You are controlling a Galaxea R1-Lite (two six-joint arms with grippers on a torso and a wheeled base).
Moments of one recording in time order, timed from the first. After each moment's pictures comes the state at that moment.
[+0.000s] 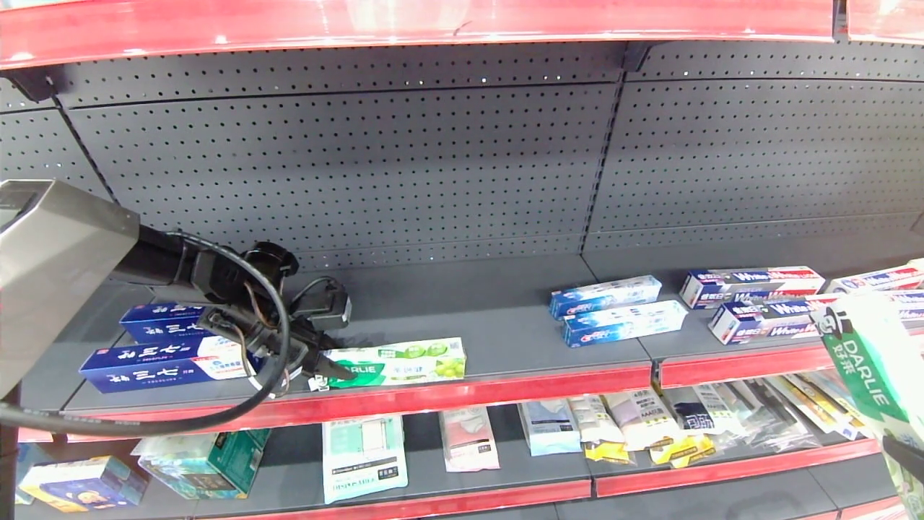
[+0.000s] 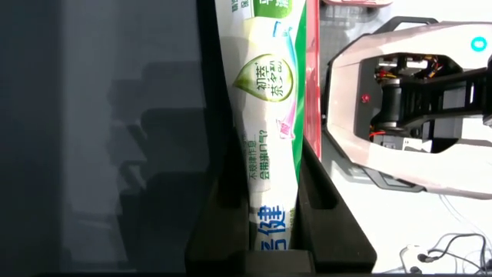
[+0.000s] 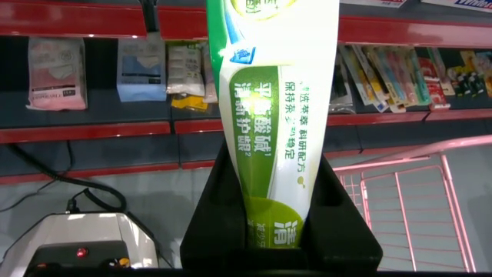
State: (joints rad) left arm -0.09 2.20 -1.37 0.44 -0.68 1.33; right arm -0.03 0.86 -0.27 -0.09 -0.14 -0.20
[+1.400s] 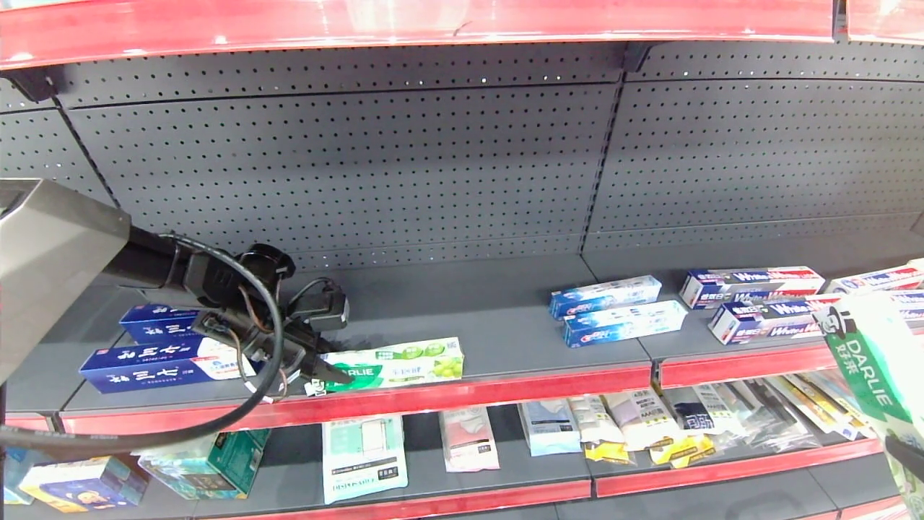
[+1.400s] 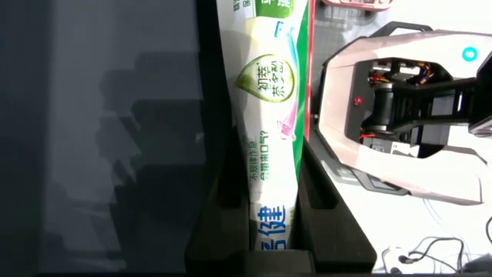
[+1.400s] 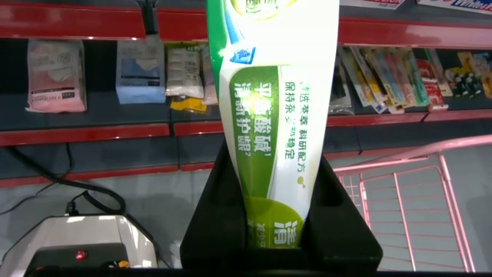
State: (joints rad) left arm -0.10 2.17 -1.32 0.42 -0.66 1.27; right arm -0.03 0.85 -0.27 -0.09 -0.15 -0.20
